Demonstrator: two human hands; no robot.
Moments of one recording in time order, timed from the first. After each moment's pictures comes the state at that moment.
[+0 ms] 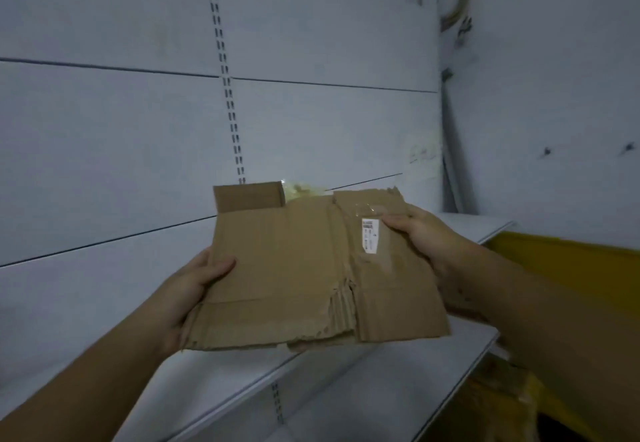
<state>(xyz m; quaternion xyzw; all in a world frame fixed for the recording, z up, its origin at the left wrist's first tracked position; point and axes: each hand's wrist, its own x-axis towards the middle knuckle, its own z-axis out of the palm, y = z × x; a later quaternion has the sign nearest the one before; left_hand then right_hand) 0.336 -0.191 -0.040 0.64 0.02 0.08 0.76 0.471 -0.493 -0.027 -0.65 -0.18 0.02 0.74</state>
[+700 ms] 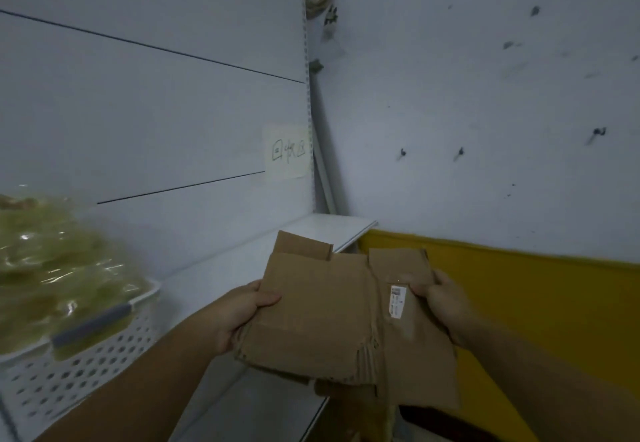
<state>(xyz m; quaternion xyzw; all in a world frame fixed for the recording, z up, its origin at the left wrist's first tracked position) 0.605 -0.469 -0.118 0.69 -0.01 -0.15 0.71 0.591 -0.776 -0.153 -0.71 0.10 -0.14 0.68</state>
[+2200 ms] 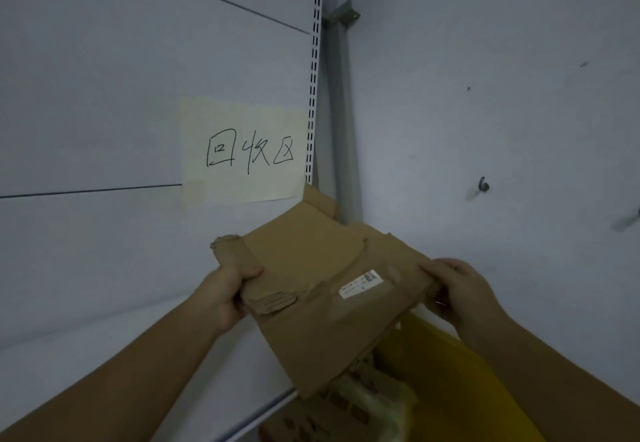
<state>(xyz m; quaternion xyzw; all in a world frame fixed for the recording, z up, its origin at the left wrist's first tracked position) 1.042 -0.635 -0.113 0.50 0.18 0.06 0.84 1.073 -0.943 -0.109 -0.68 -0.02 -0.08 0.73</state>
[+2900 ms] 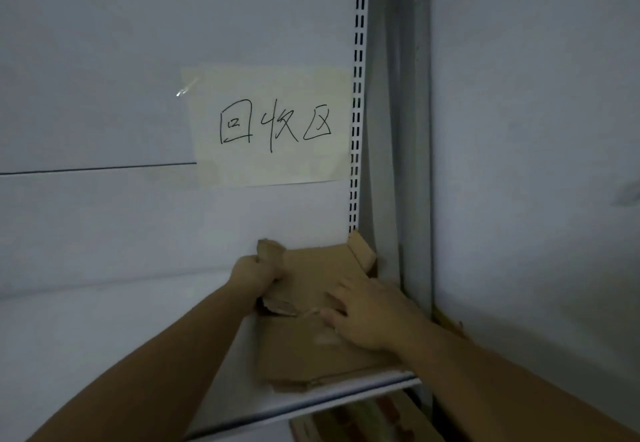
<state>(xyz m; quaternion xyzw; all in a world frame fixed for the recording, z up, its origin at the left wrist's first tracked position) 1.135 -0.661 -0.149 0.71 0.40 0.22 0.54 1.218 -0.844 -0.167 -0.85 -0.52 -0.03 0.06</state>
